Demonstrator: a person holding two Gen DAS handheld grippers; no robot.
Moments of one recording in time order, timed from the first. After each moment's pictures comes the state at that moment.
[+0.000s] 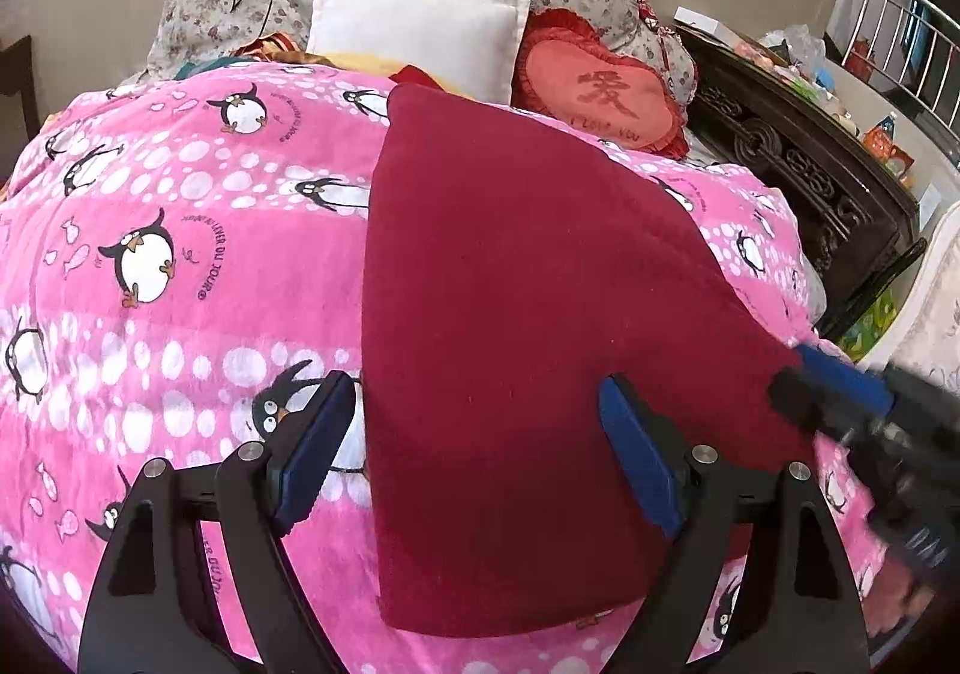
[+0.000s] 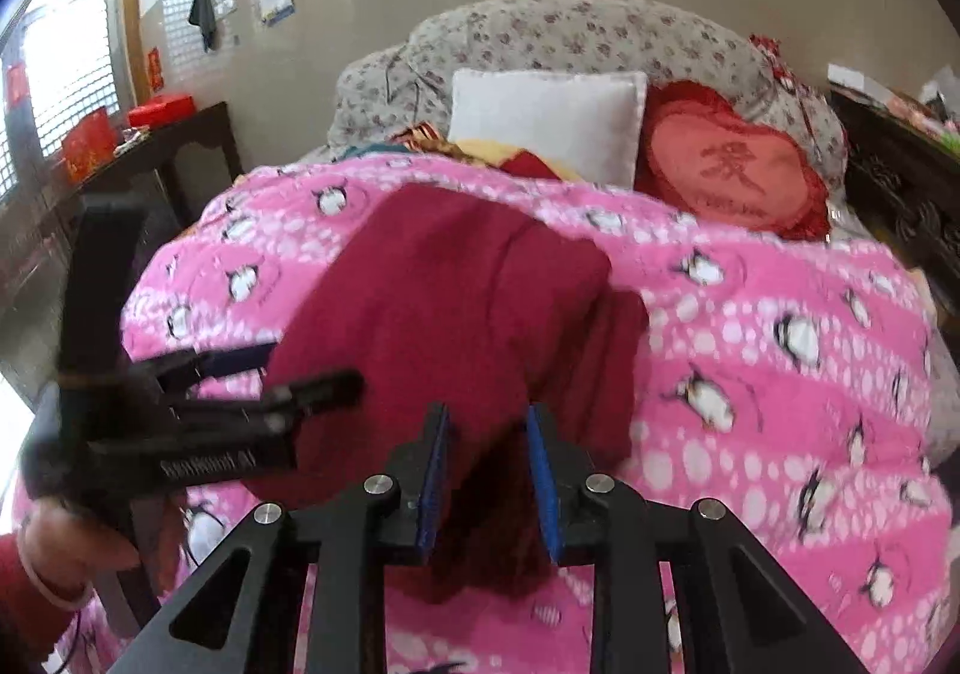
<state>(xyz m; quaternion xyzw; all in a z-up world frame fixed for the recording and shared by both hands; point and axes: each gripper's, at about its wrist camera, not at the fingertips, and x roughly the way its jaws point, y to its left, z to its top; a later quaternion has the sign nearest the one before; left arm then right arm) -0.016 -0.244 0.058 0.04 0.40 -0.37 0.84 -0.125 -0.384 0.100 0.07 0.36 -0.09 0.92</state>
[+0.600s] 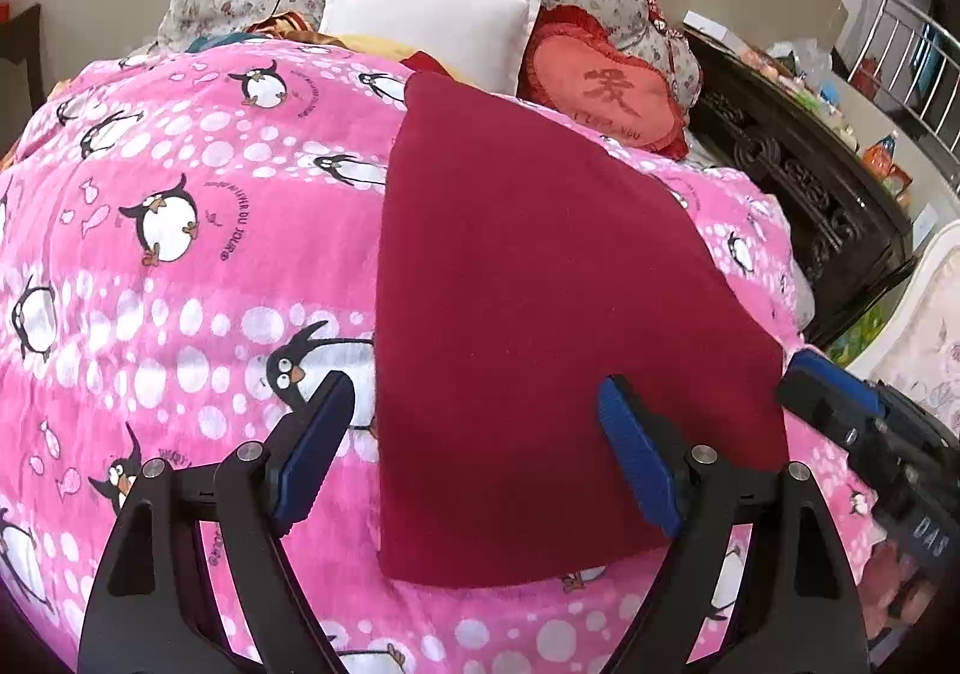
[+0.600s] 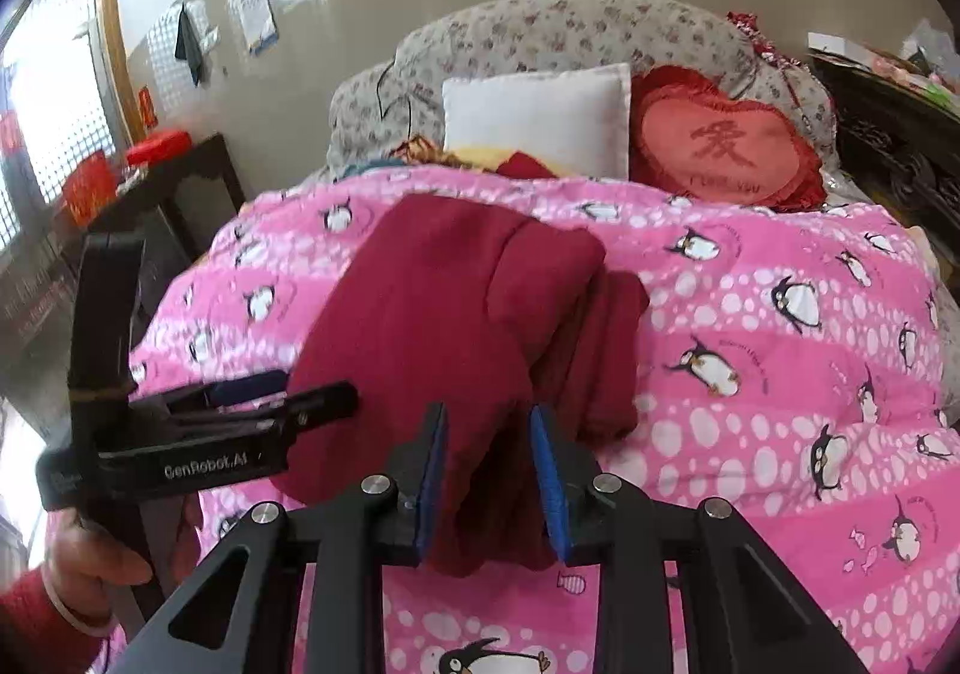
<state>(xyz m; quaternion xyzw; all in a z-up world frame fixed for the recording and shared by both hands) -0.021 -0.226 0.065 0.01 0.43 -0.37 0.83 -0.143 -0.385 0.117 0.12 0.34 -0.09 0.93</state>
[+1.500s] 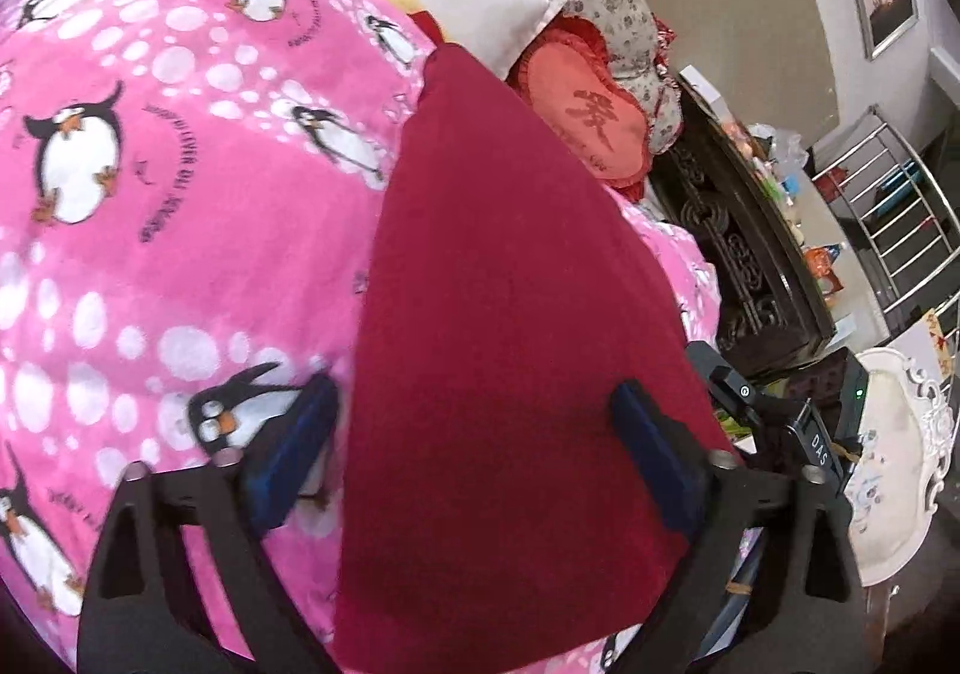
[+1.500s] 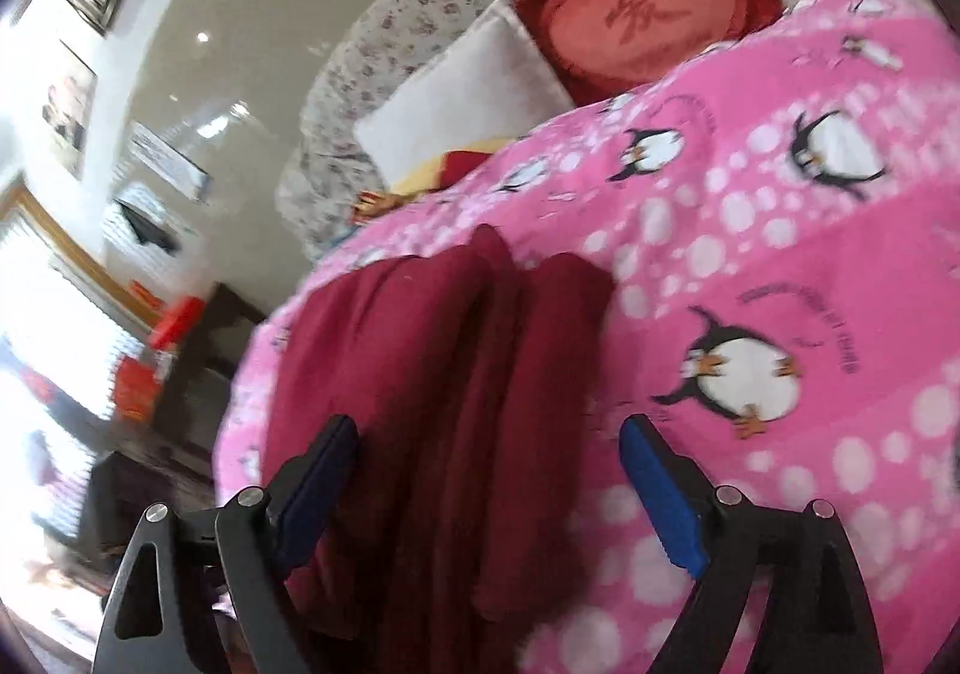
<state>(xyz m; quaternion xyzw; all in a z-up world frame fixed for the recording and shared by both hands) 0.034 -0.232 0.046 -0.14 0.50 -0.42 0.75 -0.089 -0.496 0.051 0.39 0.29 -0.05 0.87</state>
